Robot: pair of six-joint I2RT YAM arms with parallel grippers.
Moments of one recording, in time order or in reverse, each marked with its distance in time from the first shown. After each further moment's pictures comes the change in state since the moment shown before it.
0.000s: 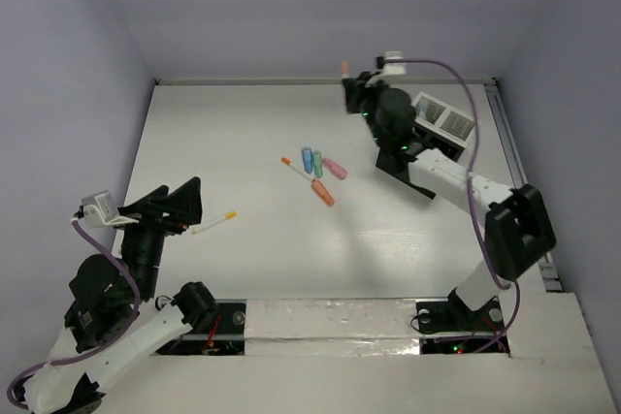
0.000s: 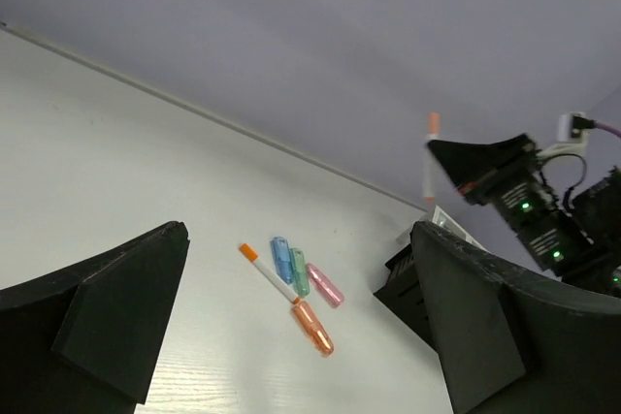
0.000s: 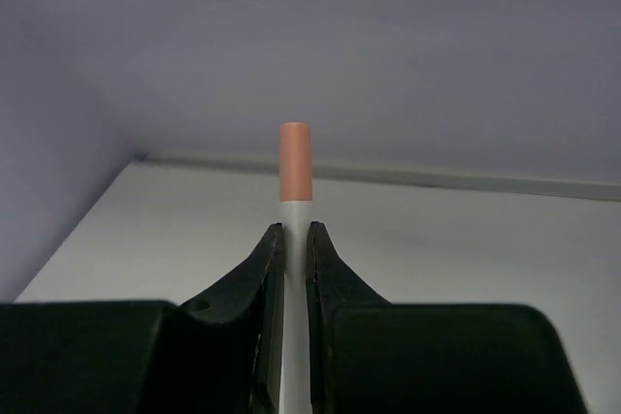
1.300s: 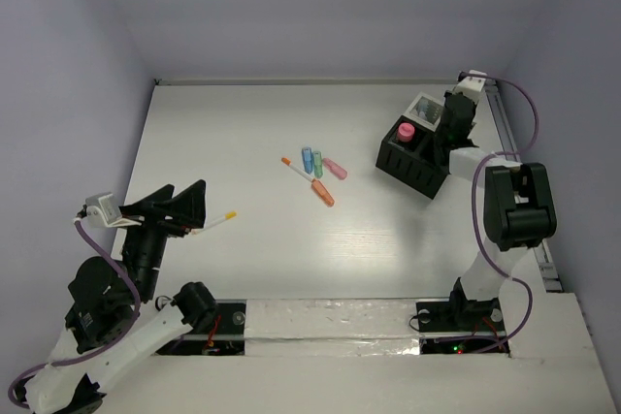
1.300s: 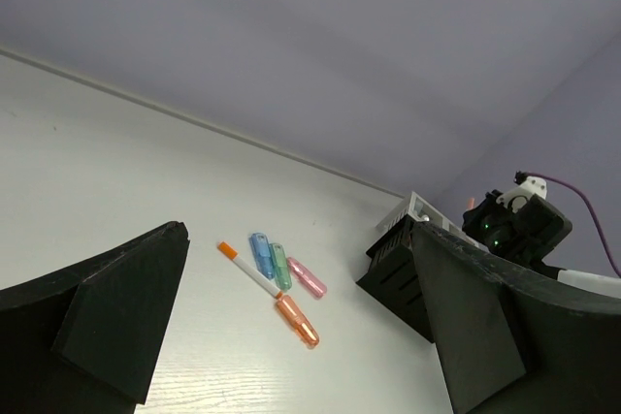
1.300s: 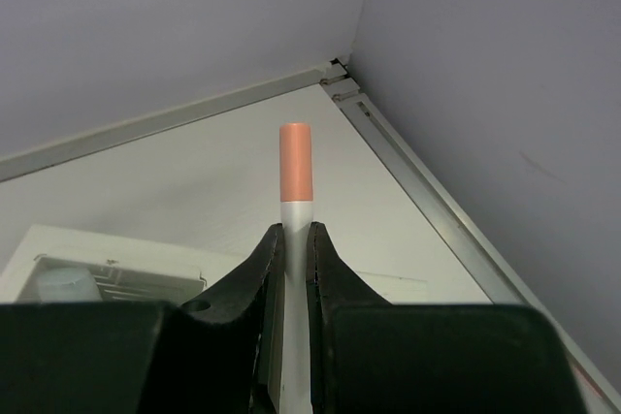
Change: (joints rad) left arm 0.000 -0.016 -0.013 0.024 0.086 0.018; right arm -0.586 0.102 -0.238 0.198 0.394 -0.303
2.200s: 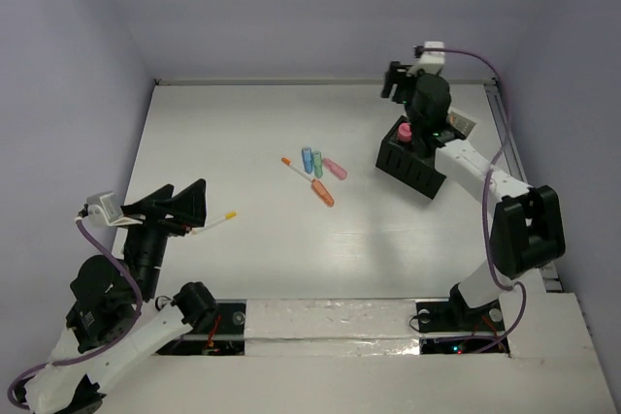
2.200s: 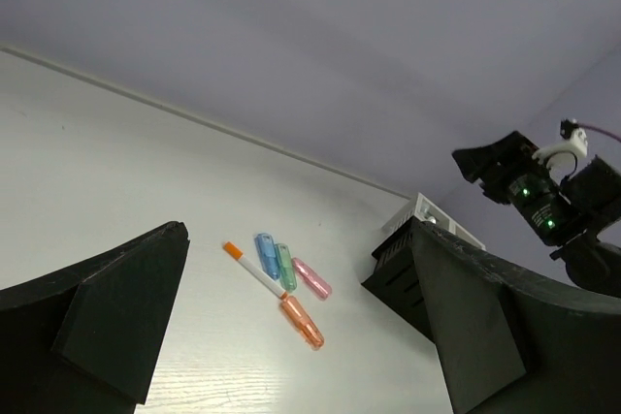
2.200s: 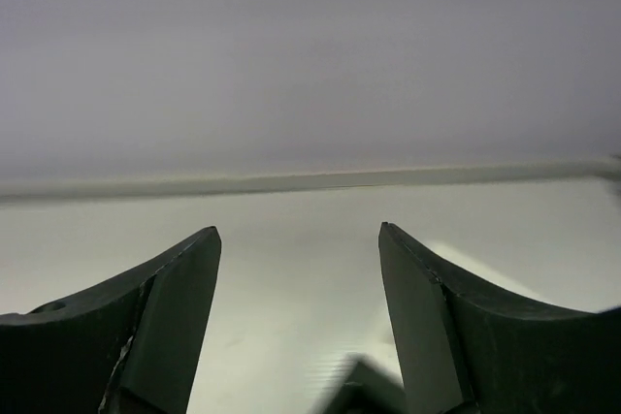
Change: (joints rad) left arm 0.007 0.008 0.000 -0.001 -0.006 0.000; right arm 0.208 -0.197 0.122 -0.232 -0.278 0.151
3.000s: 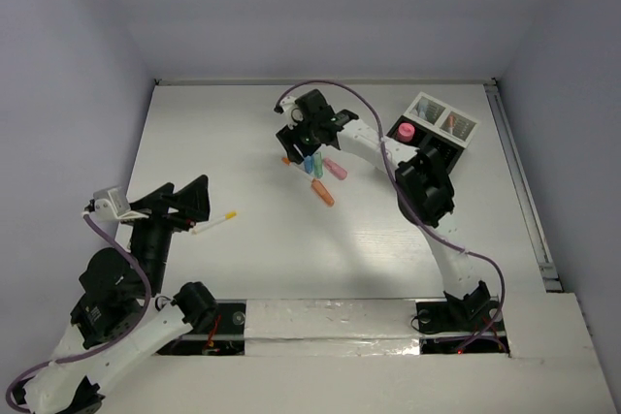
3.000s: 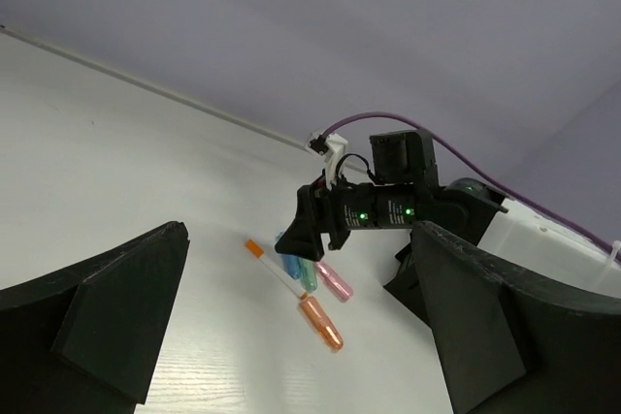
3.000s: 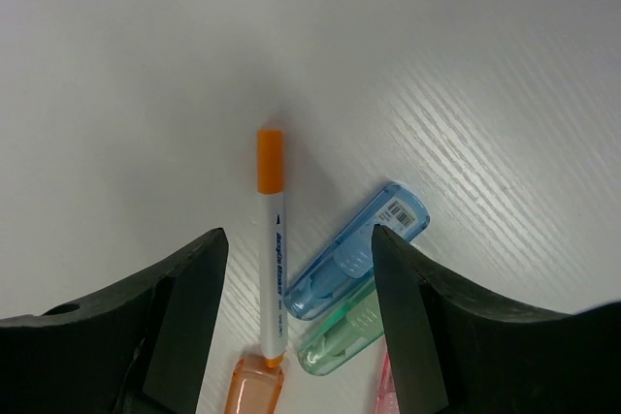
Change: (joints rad) left arm 0.022 0.045 0.000 0.000 -0.037 0.000; right arm 0.398 0.736 0.846 -0.965 -0.547 -0.209
